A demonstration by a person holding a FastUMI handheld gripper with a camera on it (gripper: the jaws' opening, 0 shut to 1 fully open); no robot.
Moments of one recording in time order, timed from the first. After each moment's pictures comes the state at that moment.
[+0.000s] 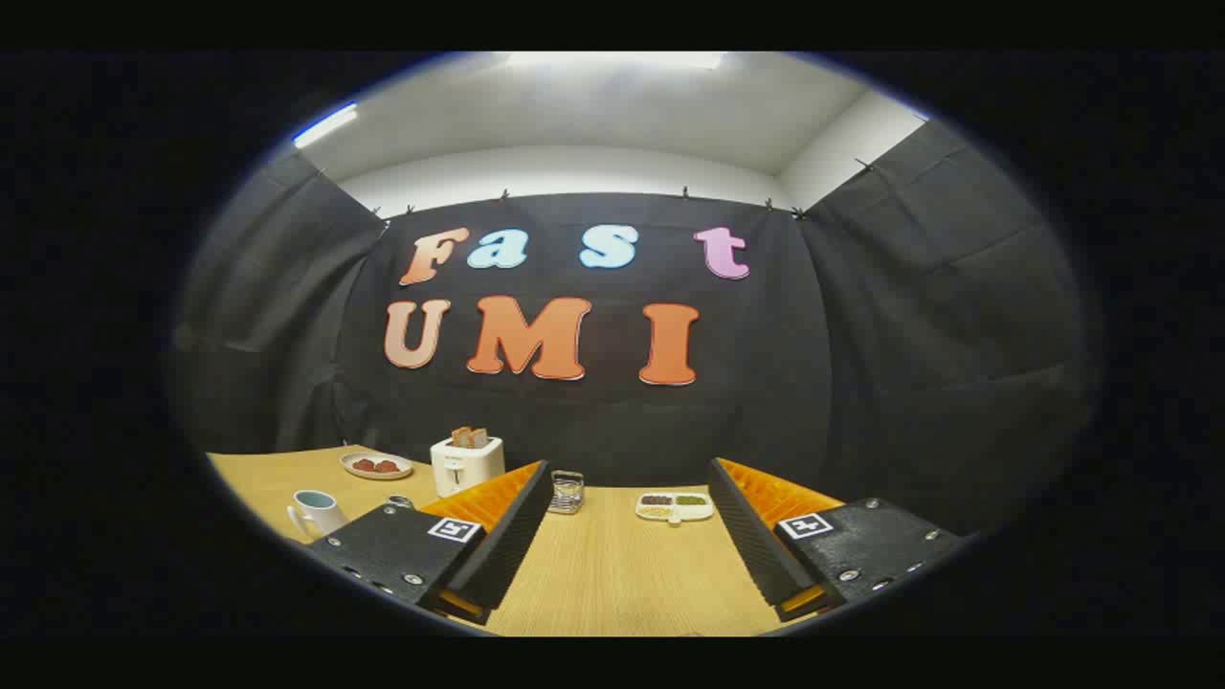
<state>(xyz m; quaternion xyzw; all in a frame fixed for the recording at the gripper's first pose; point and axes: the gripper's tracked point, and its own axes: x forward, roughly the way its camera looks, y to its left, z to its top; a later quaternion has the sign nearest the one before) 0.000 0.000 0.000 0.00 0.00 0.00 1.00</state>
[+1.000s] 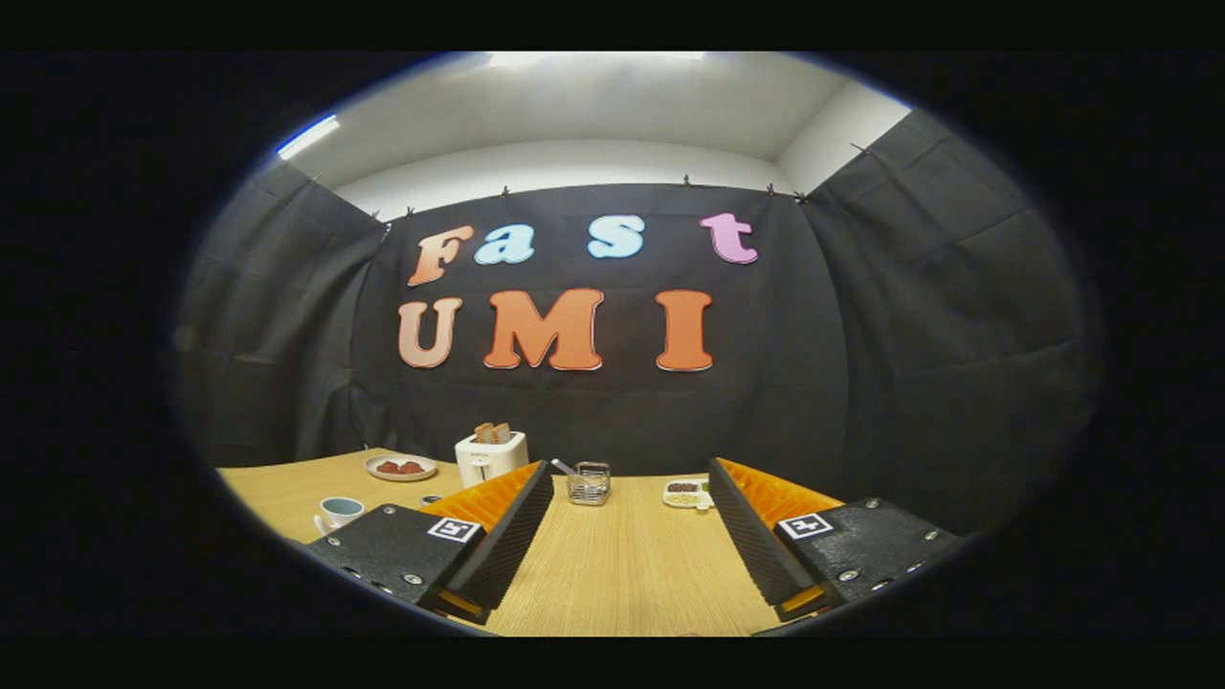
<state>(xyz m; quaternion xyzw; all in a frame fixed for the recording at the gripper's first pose) -0.009 0.028 -0.014 0.03 0.03 0.02 1.00</state>
